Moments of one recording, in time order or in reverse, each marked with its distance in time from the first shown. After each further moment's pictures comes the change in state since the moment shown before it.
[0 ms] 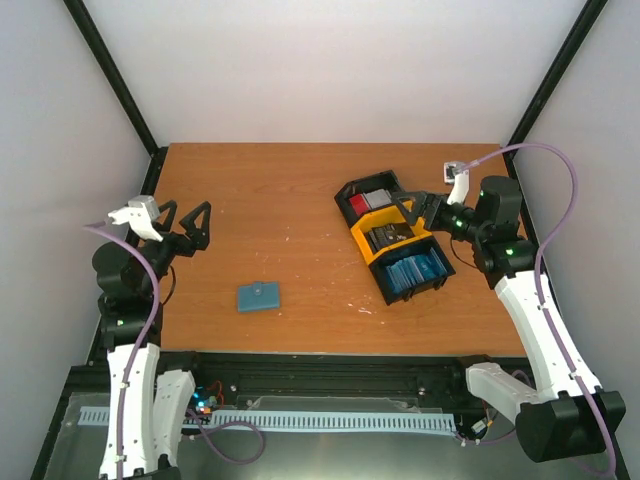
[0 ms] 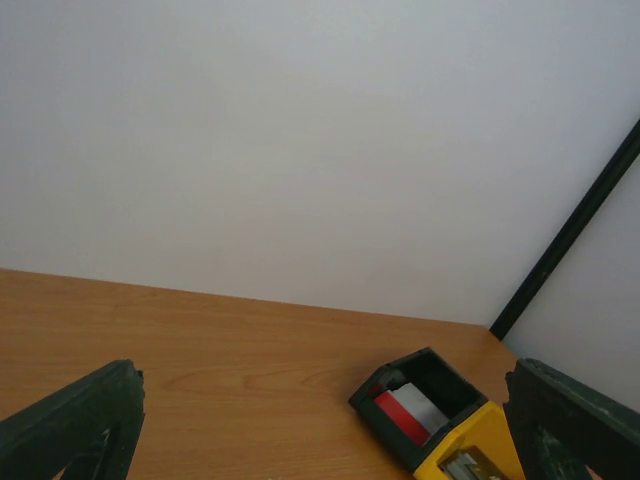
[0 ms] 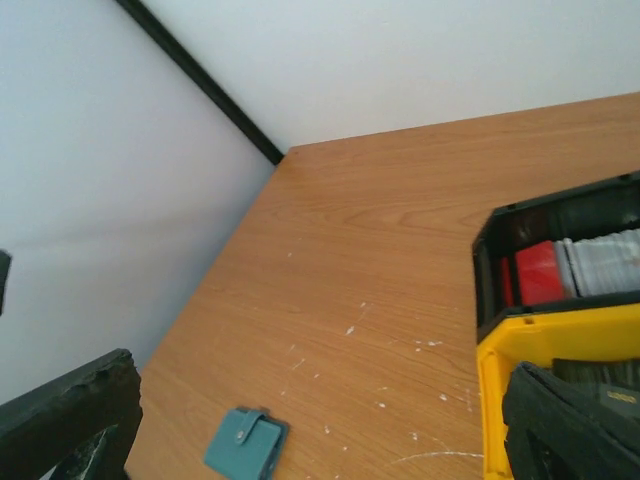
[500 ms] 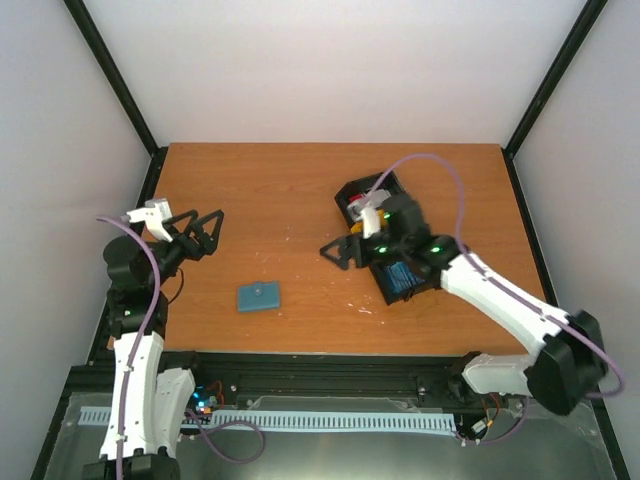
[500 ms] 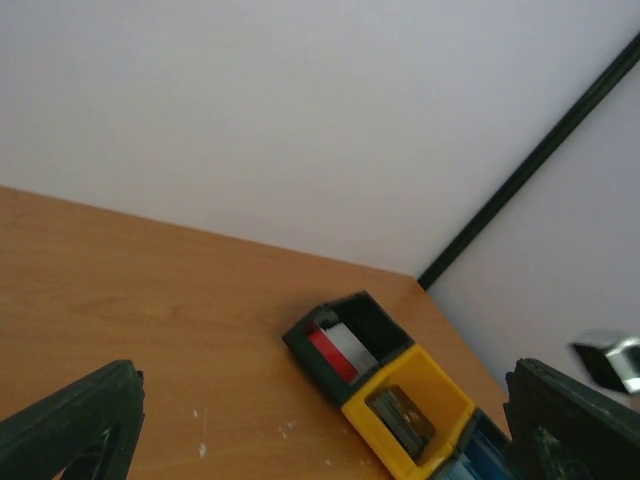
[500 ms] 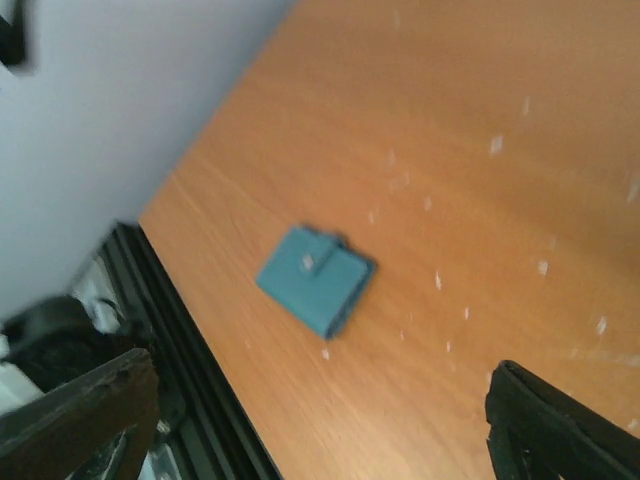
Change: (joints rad) left arm 0.013 0.063 -0.068 0.073 0.162 -0.131; right arm 0.452 0.187 -0.019 0.026 0.063 -0.052
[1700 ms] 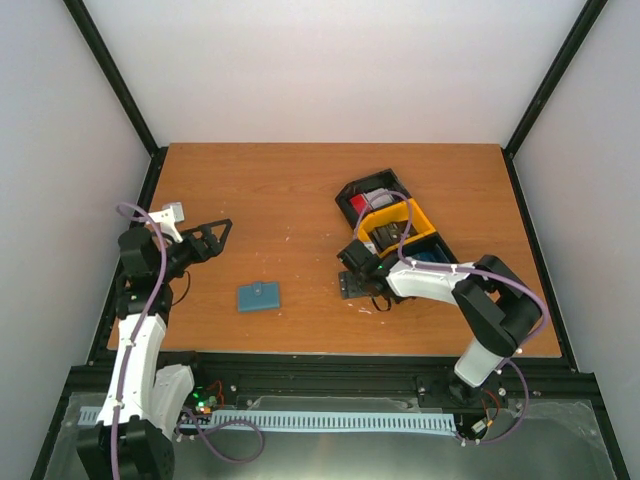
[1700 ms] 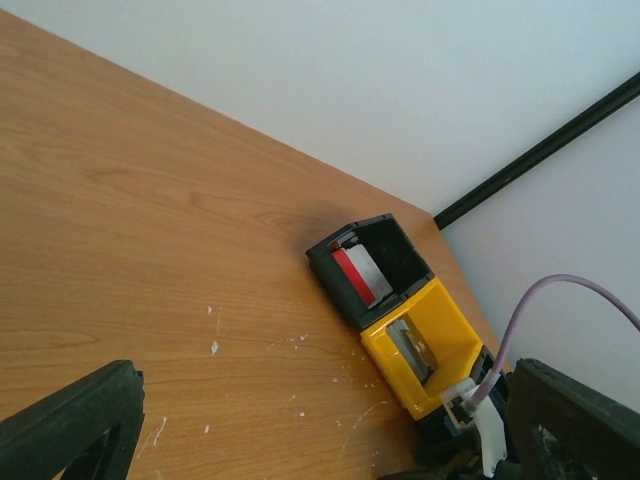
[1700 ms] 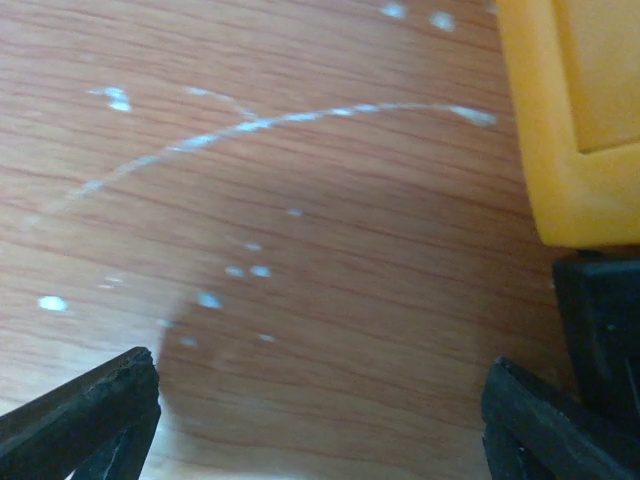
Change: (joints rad) left arm 0.000 0.139 -0.055 -0.064 0.062 -0.007; right arm 0.217 0.463 -0.132 -0.029 0.755 0.187
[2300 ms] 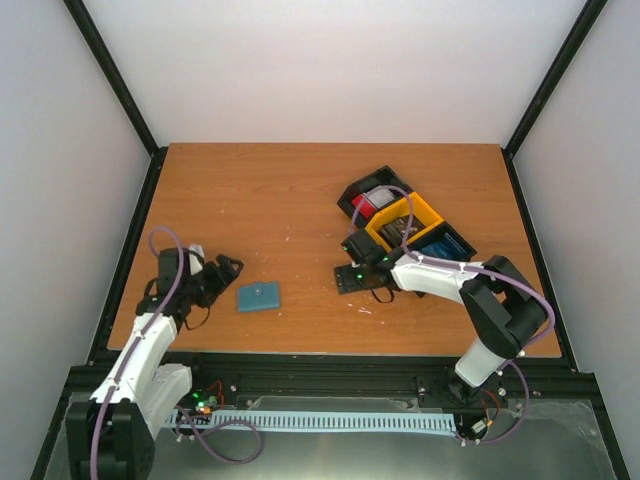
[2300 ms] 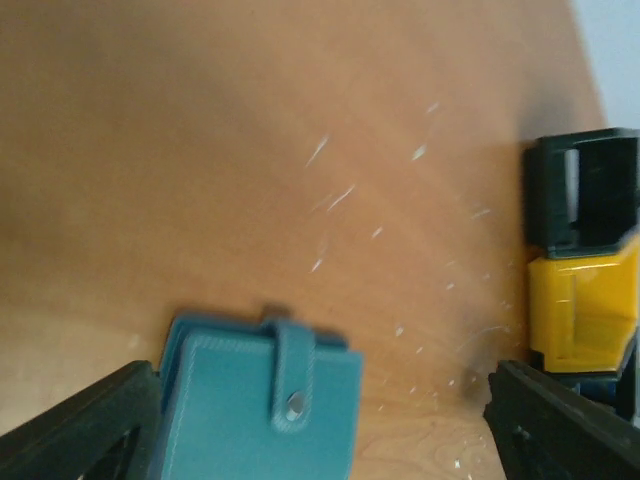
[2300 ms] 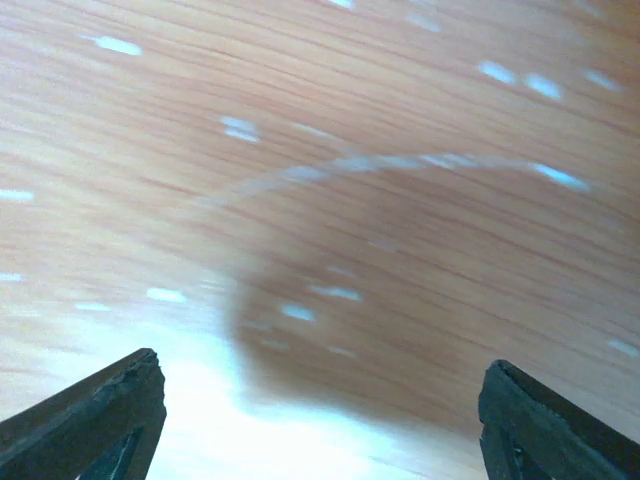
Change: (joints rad) left arm -0.135 0.074 -0.126 -0.256 -0.278 -0.229; right arm -0.090 -0.046 -0.009 -0.009 -0.135 -0.115
